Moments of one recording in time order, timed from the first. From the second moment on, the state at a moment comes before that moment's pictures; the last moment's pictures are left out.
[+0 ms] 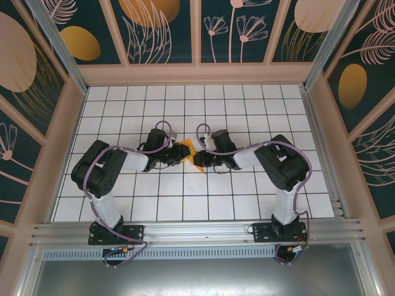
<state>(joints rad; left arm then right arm) -0.46 1.83 0.71 0.43 0.63 -1.03 0.65 1.91 0.83 0.31 -0.58 0.56</state>
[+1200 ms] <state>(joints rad) -0.47 1.87 0.72 0.41 0.58 -1.03 0.63 1.89 0.91 0.07 -0.61 0.56</state>
